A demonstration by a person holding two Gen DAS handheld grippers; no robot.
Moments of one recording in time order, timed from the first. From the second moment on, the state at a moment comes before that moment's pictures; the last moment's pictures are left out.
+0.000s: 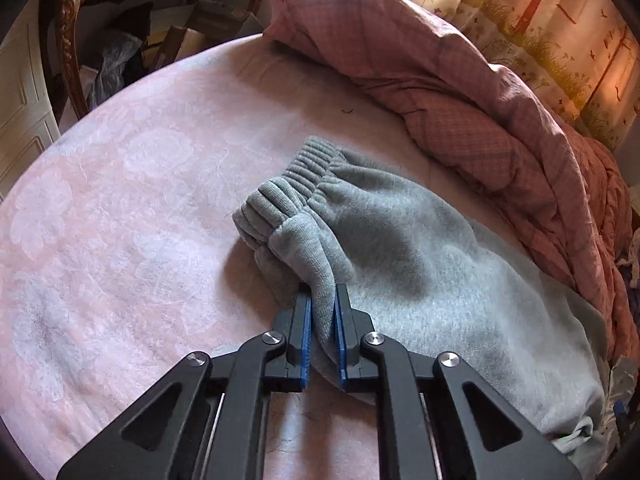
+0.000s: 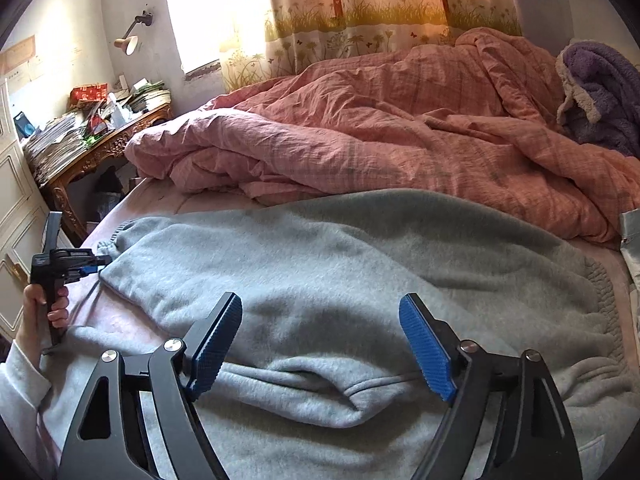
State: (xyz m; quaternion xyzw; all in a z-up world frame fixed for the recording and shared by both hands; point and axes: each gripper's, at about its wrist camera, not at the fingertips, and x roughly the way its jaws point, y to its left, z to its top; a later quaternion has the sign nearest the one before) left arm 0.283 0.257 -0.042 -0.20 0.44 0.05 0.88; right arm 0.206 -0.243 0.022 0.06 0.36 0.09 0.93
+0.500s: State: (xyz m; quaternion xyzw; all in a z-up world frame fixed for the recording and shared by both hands) left arm 0.133 0.237 0.044 -0.14 0.29 0.02 0.95; right arm 0.215 -0.218 0.003 0.07 0.39 0.10 0.91
